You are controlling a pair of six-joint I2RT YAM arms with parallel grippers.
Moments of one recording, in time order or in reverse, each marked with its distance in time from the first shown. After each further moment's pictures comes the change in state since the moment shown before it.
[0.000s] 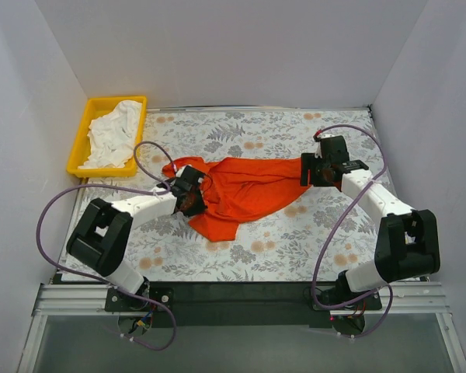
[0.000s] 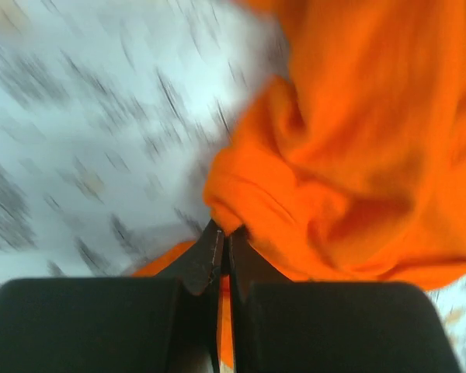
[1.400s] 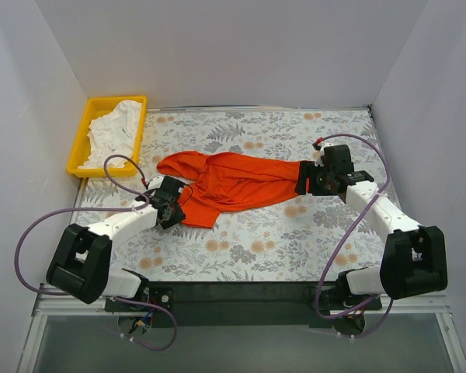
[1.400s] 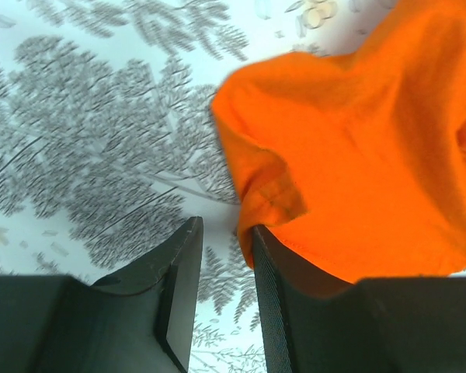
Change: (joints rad) left arm 0.152 -0.177 -0.131 -0.108 -0.159 -0.047; right arm -0.008 -0.130 -0.112 0.017 -0.168 0.028
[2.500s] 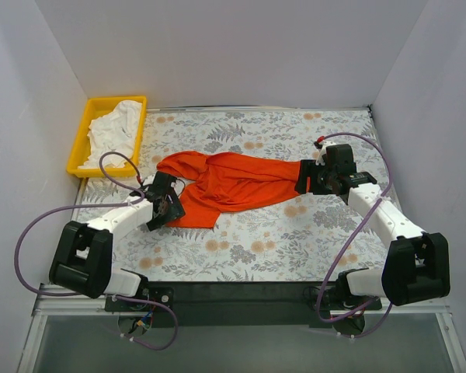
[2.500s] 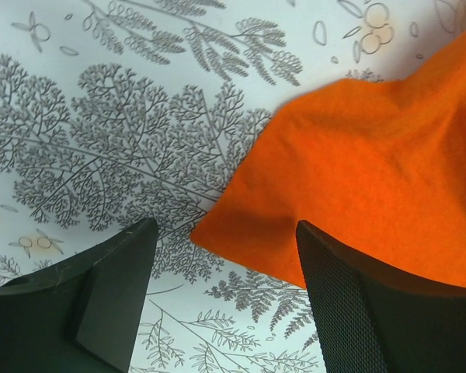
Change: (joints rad) left arm 0.101 0.008 0.019 -0.062 0.026 0.088; right arm 0.000 -0.043 0.000 0.000 -0.018 -0.001
